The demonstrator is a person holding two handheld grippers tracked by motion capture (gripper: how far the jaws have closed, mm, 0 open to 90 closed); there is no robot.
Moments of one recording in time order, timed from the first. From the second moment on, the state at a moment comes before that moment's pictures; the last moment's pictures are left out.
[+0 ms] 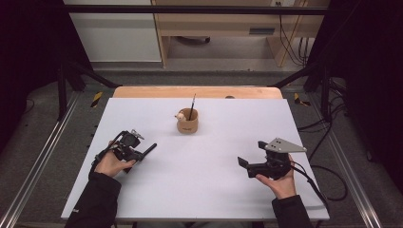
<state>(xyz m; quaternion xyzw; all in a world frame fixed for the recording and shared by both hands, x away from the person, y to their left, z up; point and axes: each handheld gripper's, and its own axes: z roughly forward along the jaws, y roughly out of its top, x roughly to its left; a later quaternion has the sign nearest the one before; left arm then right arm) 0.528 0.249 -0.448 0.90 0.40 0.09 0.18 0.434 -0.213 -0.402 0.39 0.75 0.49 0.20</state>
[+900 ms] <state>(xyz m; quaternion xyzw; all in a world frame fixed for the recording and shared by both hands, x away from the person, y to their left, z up) 0.501 0.232 -0.407 0.90 0.34 0.12 0.25 0.433 -0.214 -0.401 0.39 0.75 0.49 0.20</state>
